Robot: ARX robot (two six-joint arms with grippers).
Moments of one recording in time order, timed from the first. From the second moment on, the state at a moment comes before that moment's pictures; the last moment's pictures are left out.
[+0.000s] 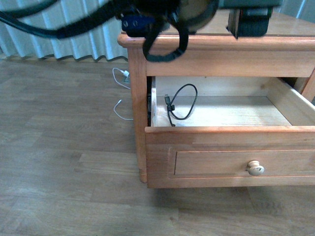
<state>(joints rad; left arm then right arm) -0.65 1.81 1.27 0.29 -0.39 -0.18 0.00 0.37 0.04 0.33 0.00 0.00</state>
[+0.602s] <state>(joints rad) -0.45 0.78 0.65 0.00 -0.42 -0.10 0.00 0.37 0.04 0.33 0.00 0.00</state>
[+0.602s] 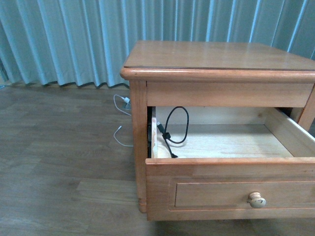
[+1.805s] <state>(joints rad) 0.00 0.10 0.11 -0.02 0.00 -0.01 0.00 0.37 0.04 0.33 0.00 0.00</state>
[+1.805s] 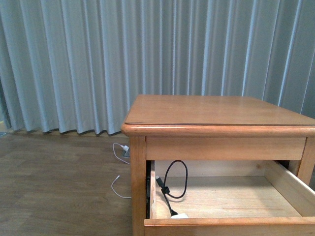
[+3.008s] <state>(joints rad) 0.00 0.00 0.01 -0.01 0.00 -0.01 0.00 0.37 0.04 0.33 0.00 0.00</state>
